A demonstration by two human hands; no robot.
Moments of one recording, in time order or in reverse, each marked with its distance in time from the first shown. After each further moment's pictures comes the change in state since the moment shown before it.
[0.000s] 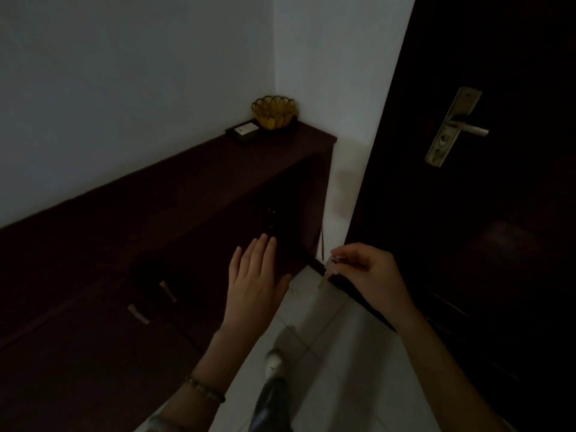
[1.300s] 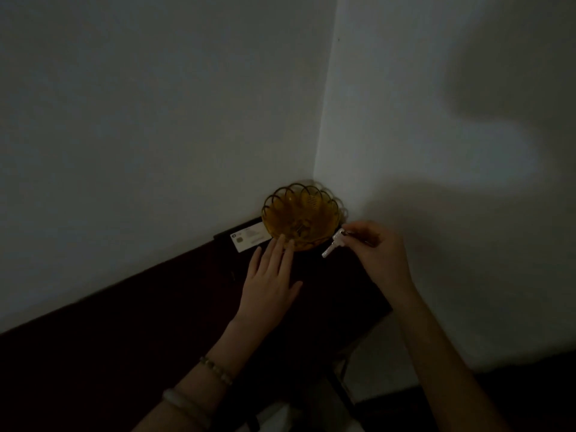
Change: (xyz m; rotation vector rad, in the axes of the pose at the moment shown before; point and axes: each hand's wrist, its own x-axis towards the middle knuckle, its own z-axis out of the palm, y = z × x) left_hand 0.525 -0.136 0.183 0.162 -0.107 -0.082; right_hand 0.630 0.047 0.036 0.023 -0.038 -0.103
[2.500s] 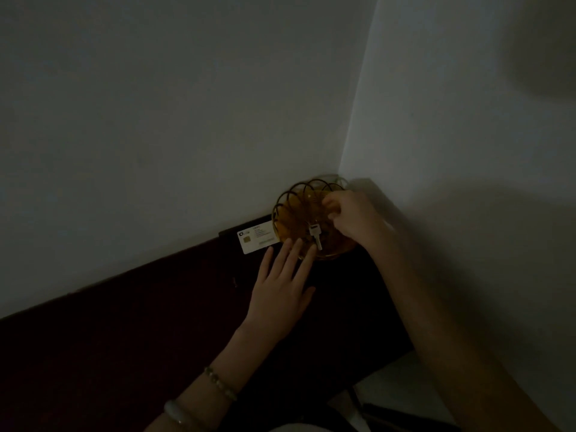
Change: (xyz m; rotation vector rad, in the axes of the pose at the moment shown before) left_hand 0.031 0.000 0.026 0.006 -0.071 -0.045; right_hand 0.132 0.049 0.069 -0.665 -0.478 -0.035
